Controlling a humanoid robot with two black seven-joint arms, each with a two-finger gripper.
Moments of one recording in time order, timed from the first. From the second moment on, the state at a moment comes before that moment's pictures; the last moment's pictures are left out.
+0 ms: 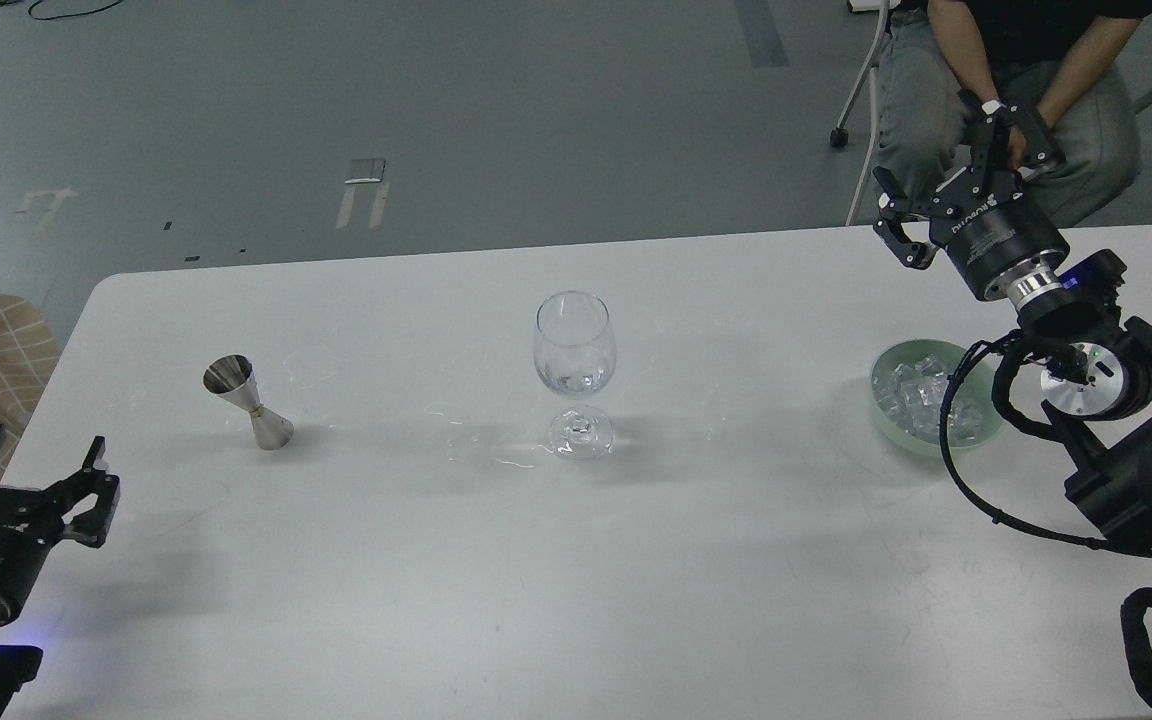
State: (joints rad) left arm 0.24 0.43 -1.78 -1.27 -0.21 -0.28 0.15; right arm 0.64 -0.24 1.17 0.66 -0.35 0.49 0.23
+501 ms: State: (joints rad) left arm -0.04 0.74 -1.73 -1.25 0.06 -0.27 0.18; right arm 0.64 -0.24 1.17 0.67 -0.35 0.49 0.23
